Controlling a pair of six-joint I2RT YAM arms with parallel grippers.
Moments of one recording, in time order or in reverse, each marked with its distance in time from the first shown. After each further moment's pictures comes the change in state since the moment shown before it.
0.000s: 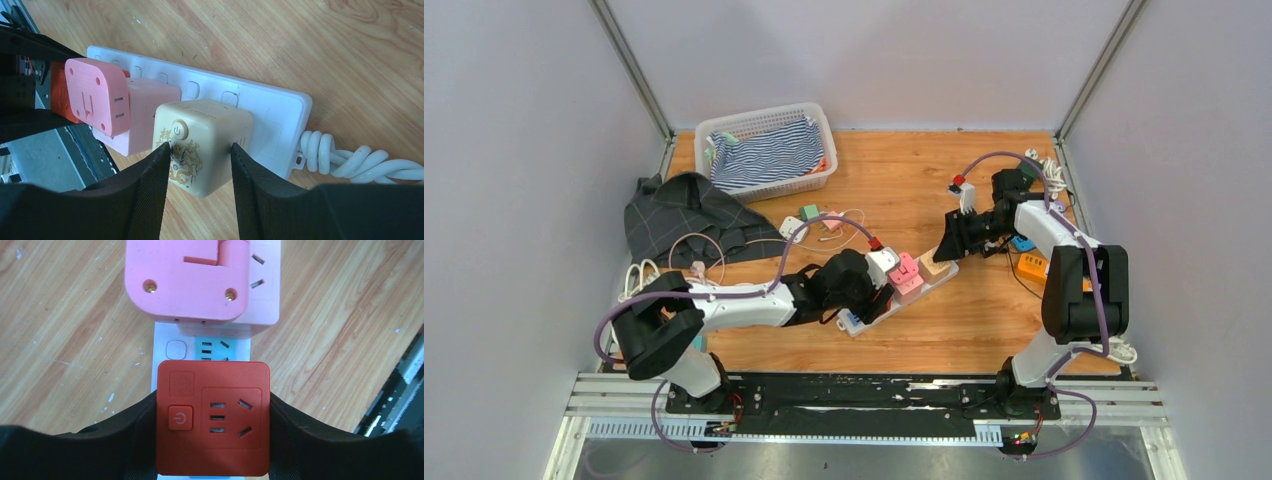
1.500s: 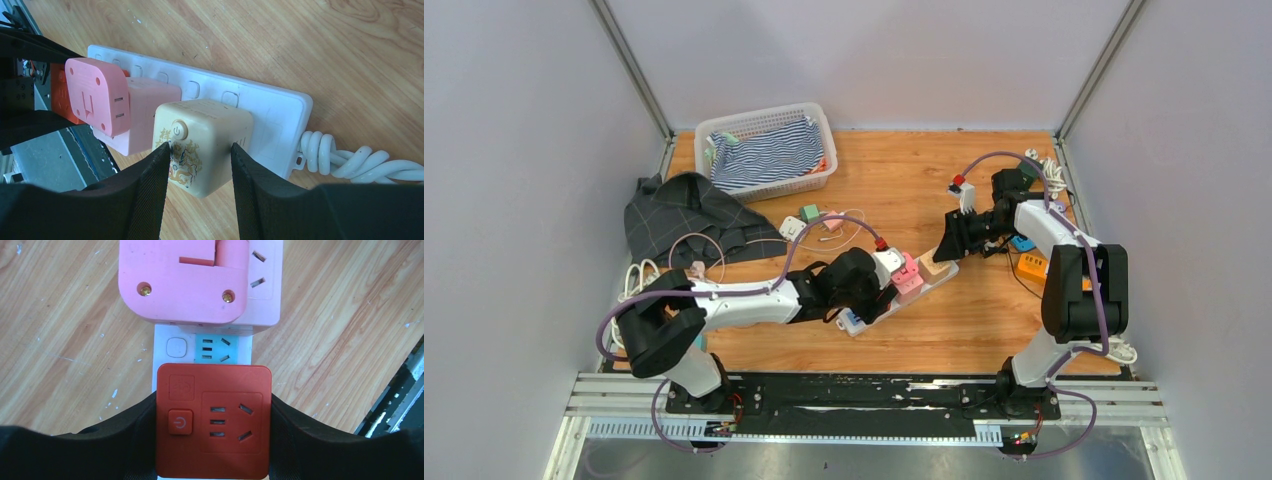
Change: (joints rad) left arm -0.039 0.024 0.068 -0.105 -0.076 0.037; right arm 0.000 0.006 0.004 -0.005 -0.002 0.000
